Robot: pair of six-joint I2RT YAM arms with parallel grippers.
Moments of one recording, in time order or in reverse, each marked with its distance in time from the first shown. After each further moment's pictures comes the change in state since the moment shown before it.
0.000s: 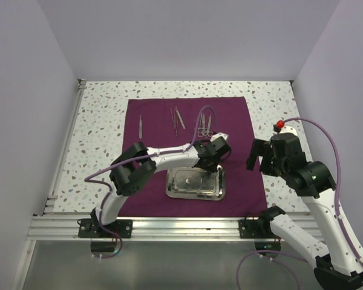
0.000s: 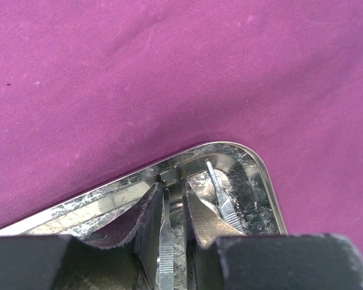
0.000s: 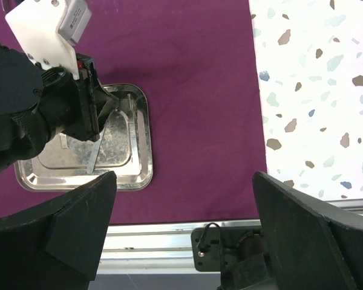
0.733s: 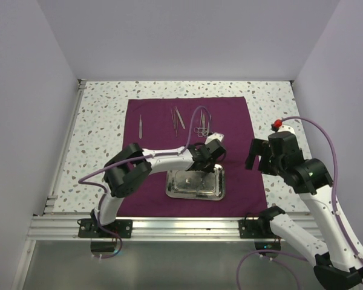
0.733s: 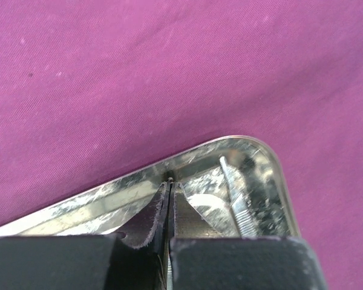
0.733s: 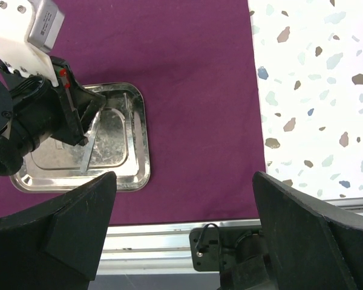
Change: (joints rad) left arm -0.002 -0.071 -0.144 0.131 -0.027 -0.020; right arm 0.000 0.019 -0.007 0.007 0.004 -0.002
